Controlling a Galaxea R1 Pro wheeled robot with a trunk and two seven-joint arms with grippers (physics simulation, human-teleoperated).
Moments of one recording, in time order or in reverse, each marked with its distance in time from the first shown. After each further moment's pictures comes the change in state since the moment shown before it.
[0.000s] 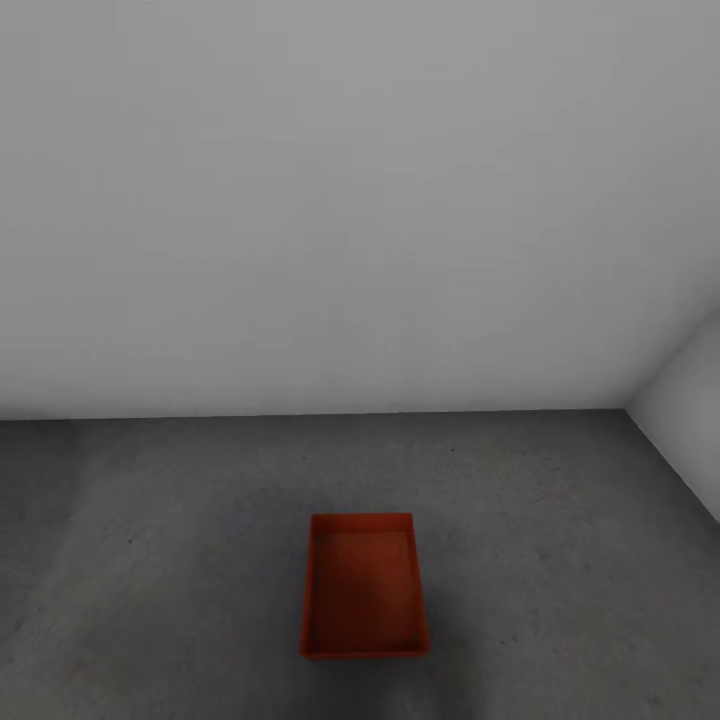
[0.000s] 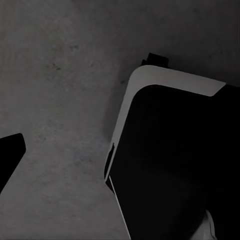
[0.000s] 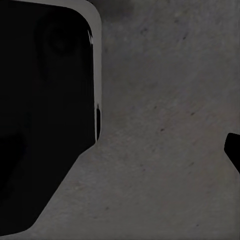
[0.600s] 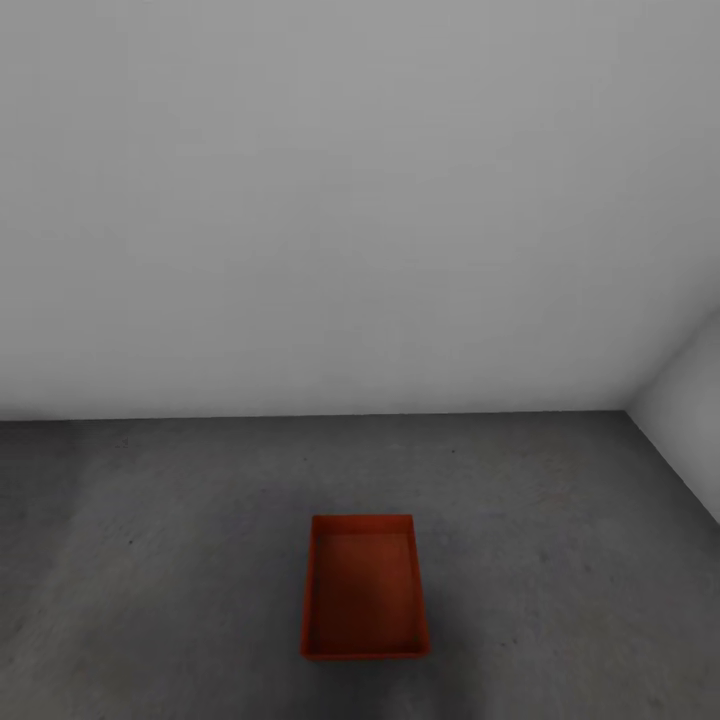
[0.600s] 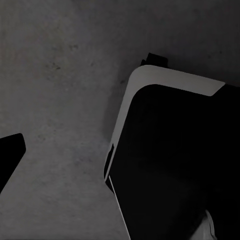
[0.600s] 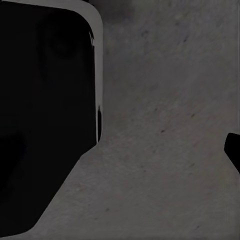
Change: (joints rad) left arm 0.004 -0.001 0.000 0.000 0.000 -0.002 0.000; right arm 0.000 0.002 0.000 0.000 0.000 0.000 0.000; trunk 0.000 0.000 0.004
